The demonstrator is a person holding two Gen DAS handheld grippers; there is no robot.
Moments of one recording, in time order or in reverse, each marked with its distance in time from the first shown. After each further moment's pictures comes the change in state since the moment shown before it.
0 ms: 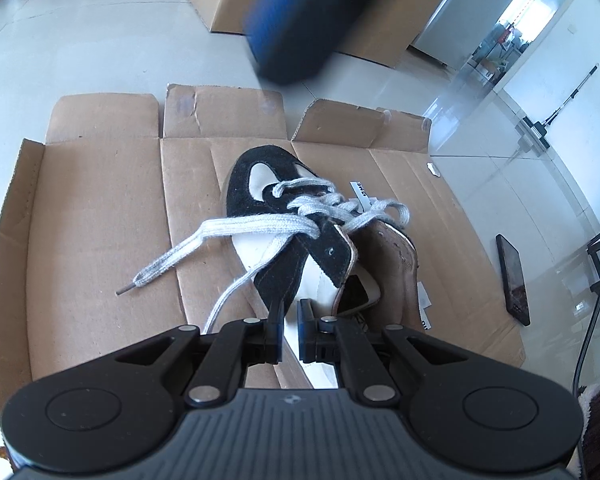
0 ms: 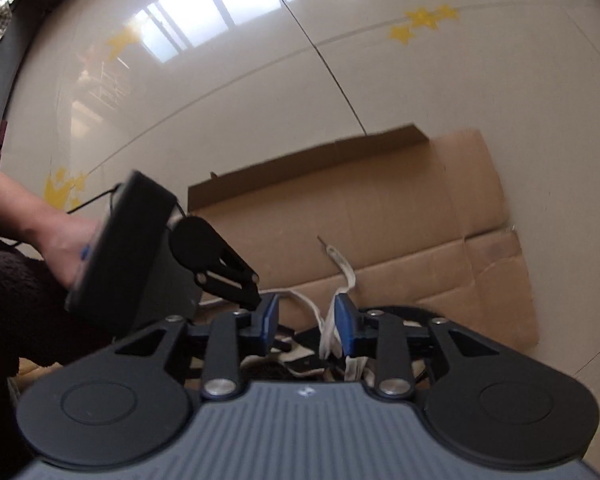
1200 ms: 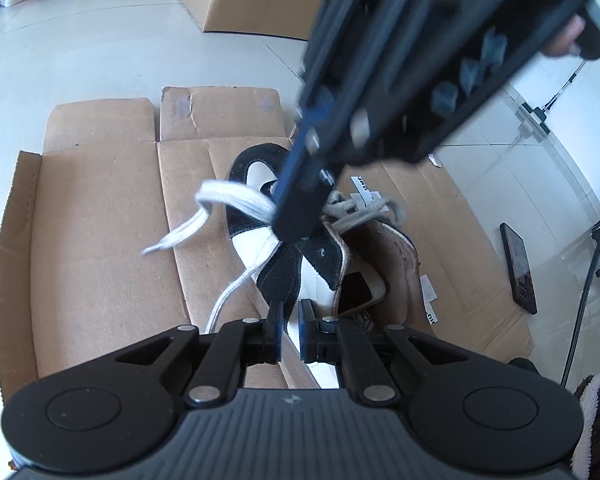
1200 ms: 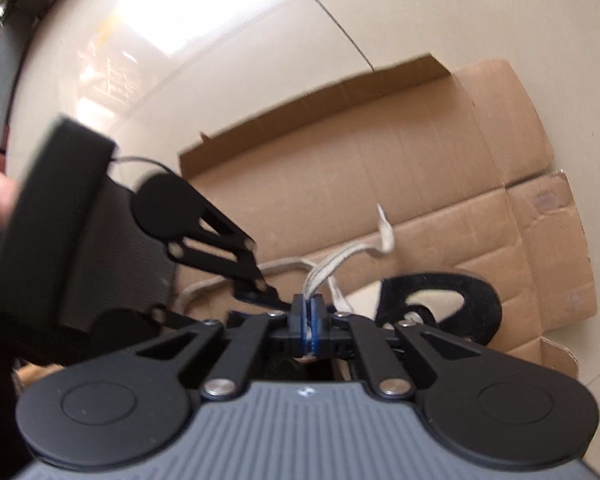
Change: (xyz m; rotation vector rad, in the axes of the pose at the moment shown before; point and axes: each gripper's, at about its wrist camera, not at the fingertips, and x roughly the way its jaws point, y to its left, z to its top) left arm 0.004 0.000 0.000 0.052 0.013 0.027; right arm 0.025 0.000 -0.005 0.048 -0.003 0.106
